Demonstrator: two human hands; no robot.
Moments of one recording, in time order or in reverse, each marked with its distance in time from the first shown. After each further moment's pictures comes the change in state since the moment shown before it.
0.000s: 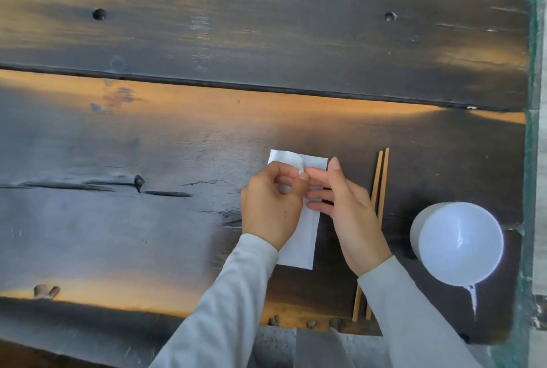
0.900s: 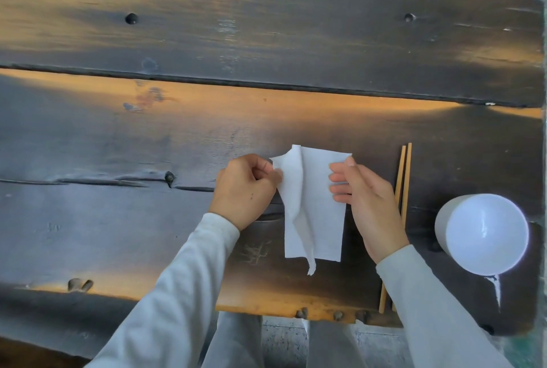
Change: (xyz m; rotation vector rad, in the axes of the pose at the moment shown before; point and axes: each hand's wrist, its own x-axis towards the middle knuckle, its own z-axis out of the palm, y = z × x) left_hand 0.027 -0.009 -0.086 0.160 -0.138 -0.051; right_hand 0.002 0.012 0.012 -0.088 0.154 -0.060
